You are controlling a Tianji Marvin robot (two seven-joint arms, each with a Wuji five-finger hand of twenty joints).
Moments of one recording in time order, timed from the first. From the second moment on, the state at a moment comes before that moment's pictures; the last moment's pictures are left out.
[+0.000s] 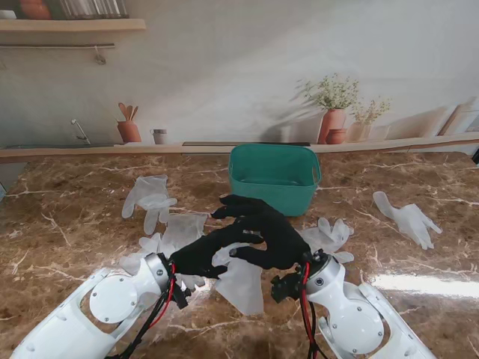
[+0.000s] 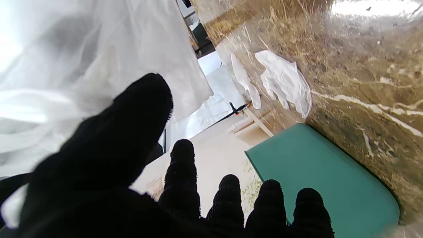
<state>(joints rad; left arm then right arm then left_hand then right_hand) 1.53 -1.07 -1.04 -1.61 0.12 -0.40 -0.31 -1.73 -1.12 1.17 -1.86 -0.31 -0.60 -0.07 0.70 -0.57 0.71 -0.11 0.39 -0.14 0.21 0.17 0.15 0.04 0.04 0.22 0.06 0.11 0.02 0.25 -0.05 0.11 0.04 0.32 0.41 -0.54 1.01 -0.27 0.94 -0.31 0.91 0.65 0.76 -0.10 0.23 0.31 0.43 -0.07 0.24 0.30 0.14 0.04 0.61 0.48</state>
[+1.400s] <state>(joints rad) 1.57 -1.07 -1.06 -1.64 -0.22 -0.22 -0.41 -1.78 -1.19 1.25 -1.73 -0.53 -0.12 -0.38 0.95 -0.13 0.17 -0.10 0.77 -0.02 0.95 1.09 0.95 0.12 0.49 0.64 0.59 0.27 0.52 0.82 0.01 0.27 0.91 0.87 0.38 -0.57 0.99 -0.16 0.53 0.03 0.27 0.55 0.54 0.00 0.21 0.31 0.39 -0.01 0.24 0.31 0.09 0.05 0.59 0.56</state>
